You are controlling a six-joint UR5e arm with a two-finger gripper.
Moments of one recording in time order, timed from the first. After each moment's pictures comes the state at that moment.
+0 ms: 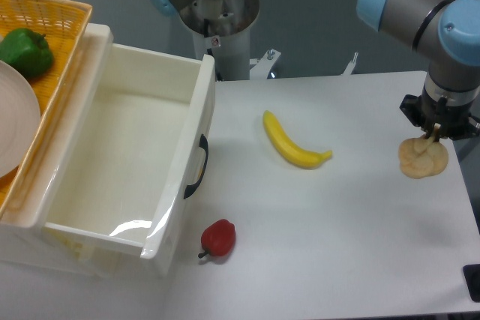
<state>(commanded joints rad) 2.77 -2.03 -1.20 -1.38 1.73 1.30</state>
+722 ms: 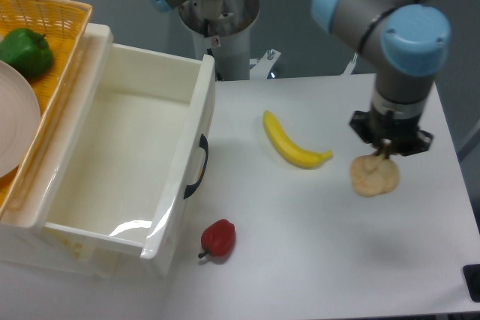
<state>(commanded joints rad) 2.60 -1.89 -1.31 -1.38 1.56 0.97</state>
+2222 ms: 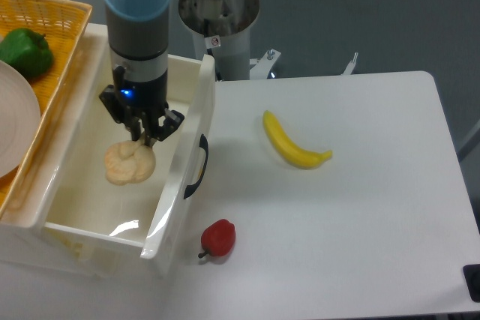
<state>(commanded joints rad) 2.14 -1.74 -1.46 -1.39 1.39 0.53</state>
